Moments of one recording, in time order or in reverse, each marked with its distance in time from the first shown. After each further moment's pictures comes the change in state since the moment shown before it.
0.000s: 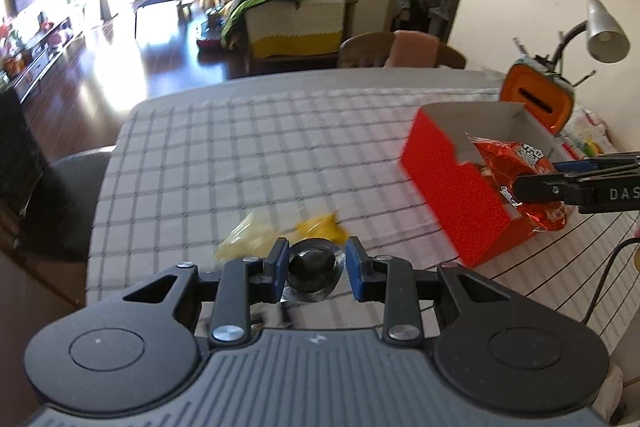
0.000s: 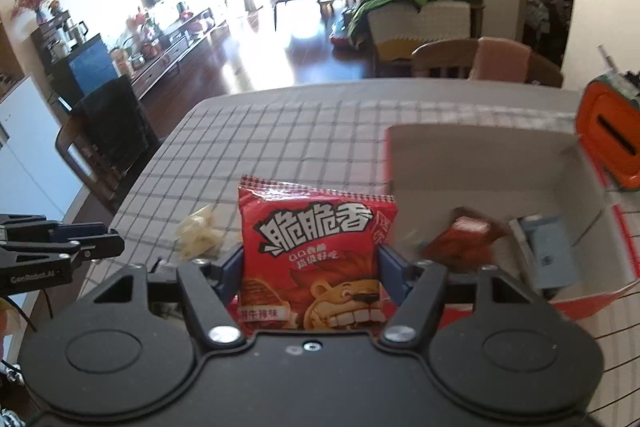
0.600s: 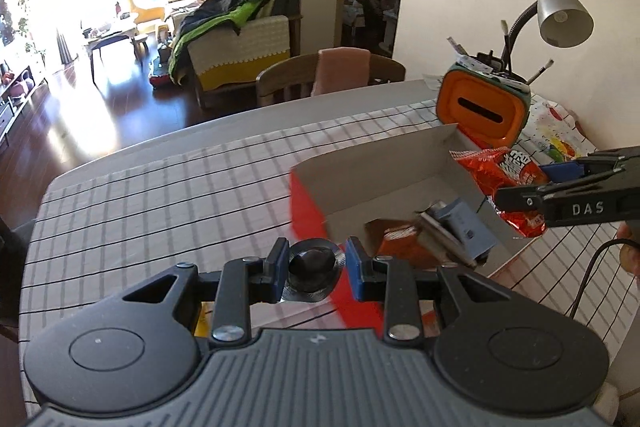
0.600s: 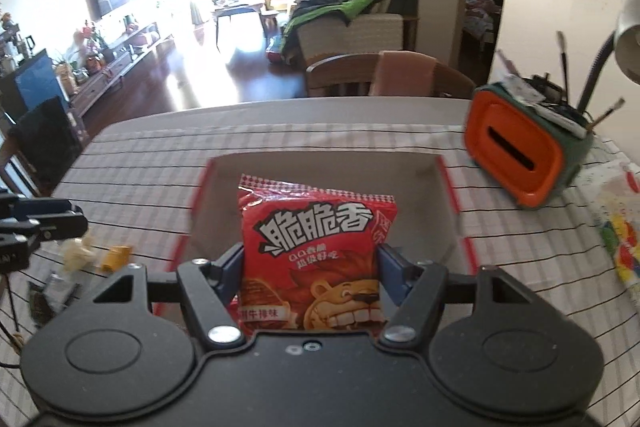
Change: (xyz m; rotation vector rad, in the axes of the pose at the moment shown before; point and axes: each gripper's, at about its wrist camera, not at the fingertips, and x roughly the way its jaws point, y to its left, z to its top) left arm 0.062 -0.152 0.070 0.126 -0.033 -0.046; right arm -0.012 -0.145 0.010 0.014 -0.021 -0.162
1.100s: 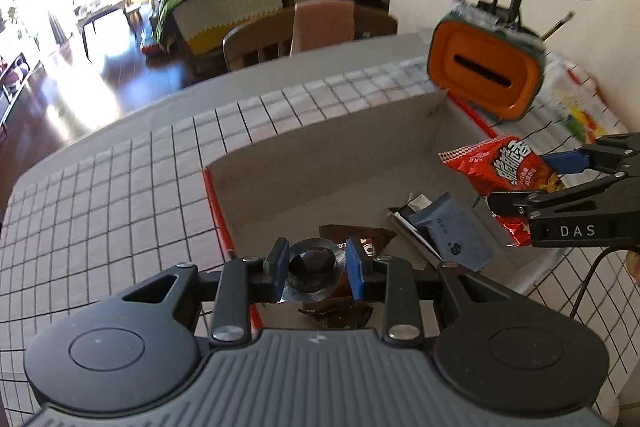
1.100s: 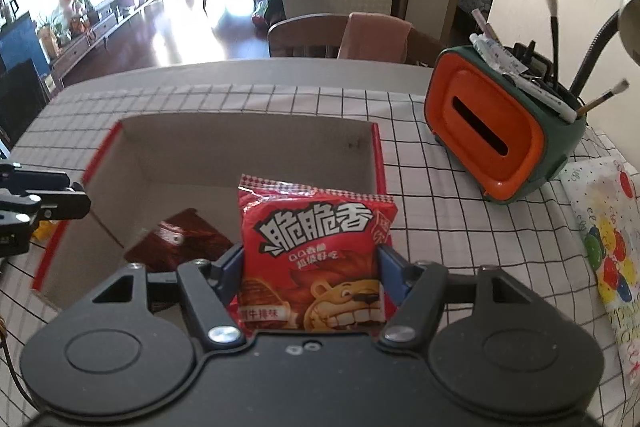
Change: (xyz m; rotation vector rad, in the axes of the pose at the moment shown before) left arm 0.097 -0.072 0.031 0.026 0.158 0.043; right arm 0.046 -0.056 -0.004 -0.069 0.108 -0.027
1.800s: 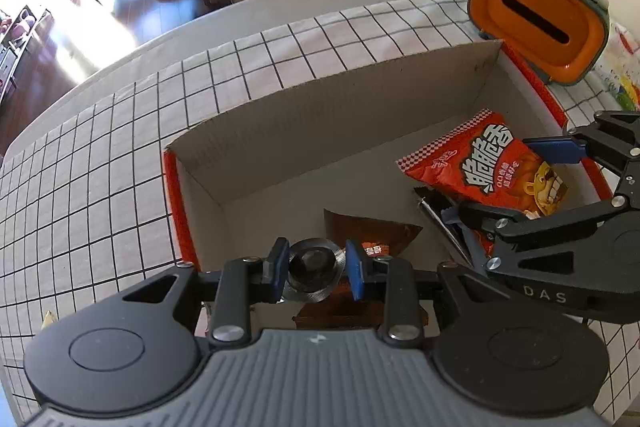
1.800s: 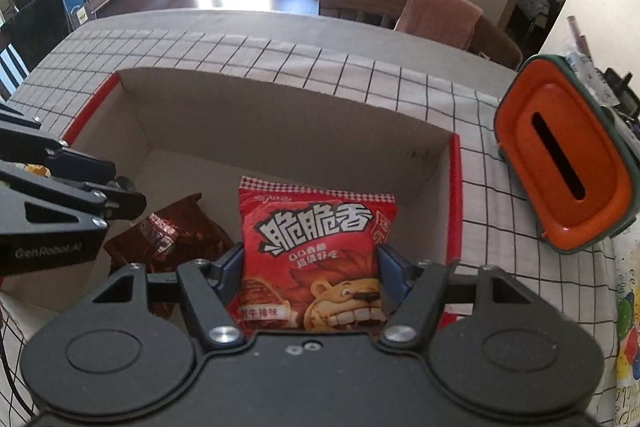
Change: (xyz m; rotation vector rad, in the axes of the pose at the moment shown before) left arm 0.071 -0.009 0.031 -0.017 0.236 0.059; right arm 0.066 0.018 0.028 -0.169 0.134 0.074
